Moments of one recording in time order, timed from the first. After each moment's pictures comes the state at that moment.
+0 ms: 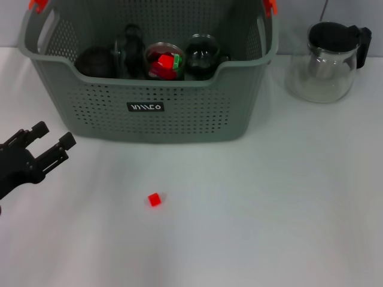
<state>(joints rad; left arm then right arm) -0.31 -2.12 0.08 0.47 1.97 1.57 -1.04 1.43 2.10 -1.21 -0.54 -2.67 -0.73 2.72</state>
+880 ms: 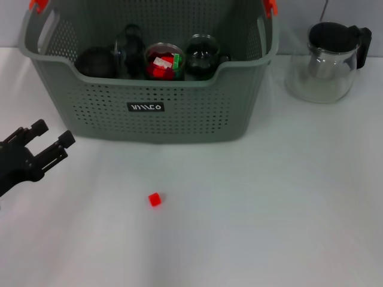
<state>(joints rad) -0.31 -2.12 0.08 0.47 1.97 1.58 -1.04 1.17 2.10 -1.27 -0.90 -2.36 -0.77 2.49</state>
